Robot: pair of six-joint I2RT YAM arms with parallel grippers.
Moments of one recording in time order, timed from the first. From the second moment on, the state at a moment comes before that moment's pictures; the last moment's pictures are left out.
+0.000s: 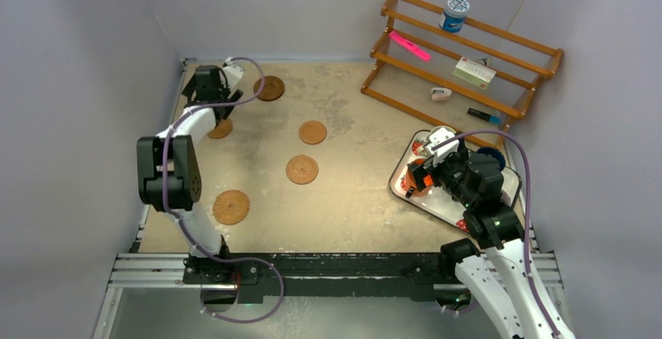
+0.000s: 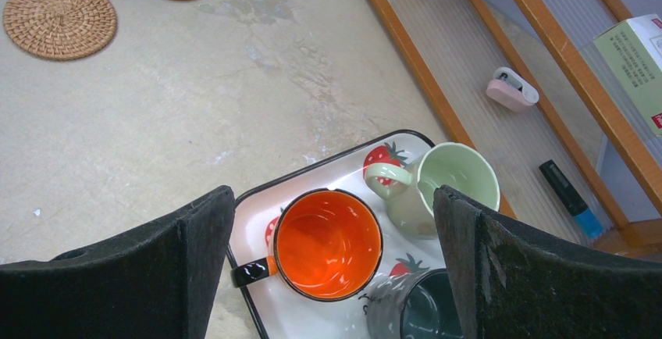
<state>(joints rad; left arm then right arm) 0.08 1.85 1.25 -0.01 -0.29 0.69 0.28 0.52 0.65 -0.44 -0.18 -0.34</state>
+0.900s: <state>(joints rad) -0.47 2.03 1.35 -0.02 -0.35 0.76 0.28 0.52 0.65 -0.44 -0.18 -0.34</state>
